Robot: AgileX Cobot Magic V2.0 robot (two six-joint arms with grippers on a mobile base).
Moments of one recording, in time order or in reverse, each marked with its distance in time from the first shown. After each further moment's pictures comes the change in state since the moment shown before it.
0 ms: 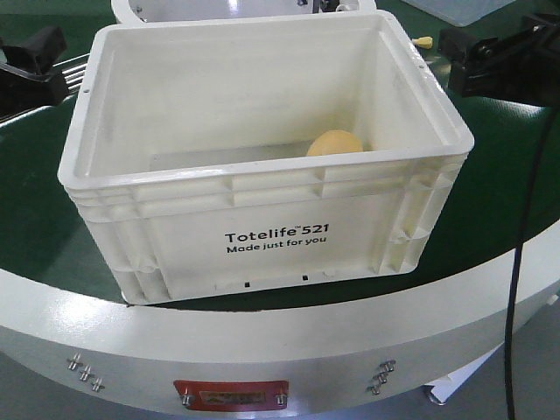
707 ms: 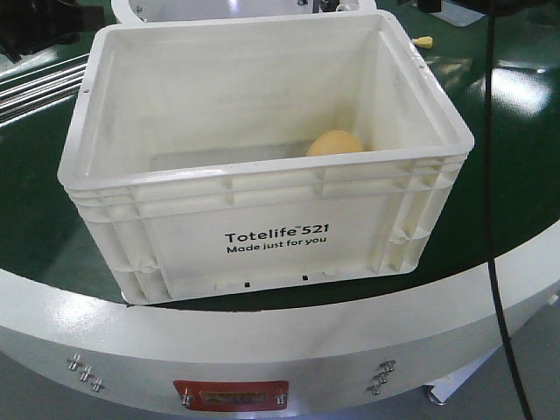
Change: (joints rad) left arm 0.111 0.367 -0.519 0.122 0.565 -0.107; right arm 0.000 0.379 -0.591 0.012 0.513 0.047
